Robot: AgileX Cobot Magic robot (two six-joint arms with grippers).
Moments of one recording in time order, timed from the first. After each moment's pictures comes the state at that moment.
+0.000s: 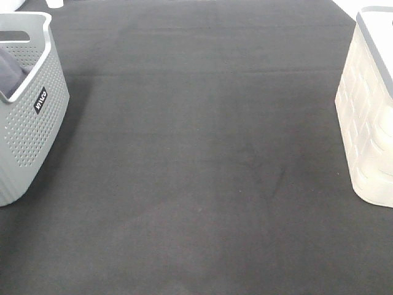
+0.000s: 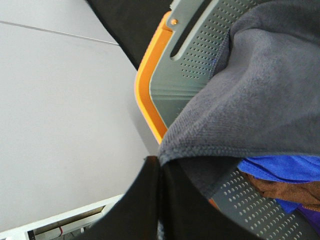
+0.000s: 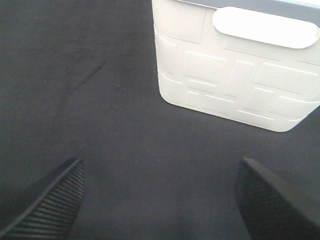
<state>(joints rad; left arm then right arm) 0.06 1.54 -1.64 0.27 0.89 0.87 0.08 0.00 -0.45 0.01 1.11 0.00</state>
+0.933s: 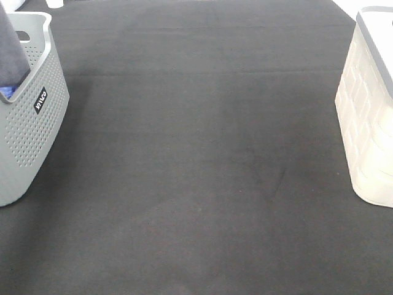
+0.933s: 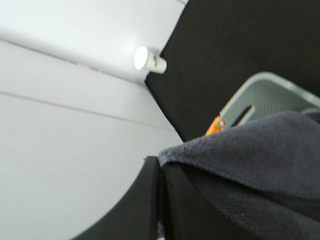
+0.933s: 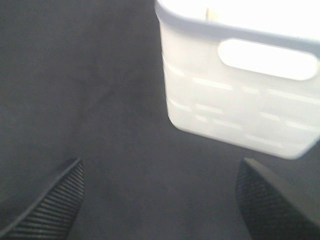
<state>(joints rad) -0.15 1.40 -1.81 0.27 0.90 0.84 0.08 0.00 -0.47 0.06 1.04 0.00</state>
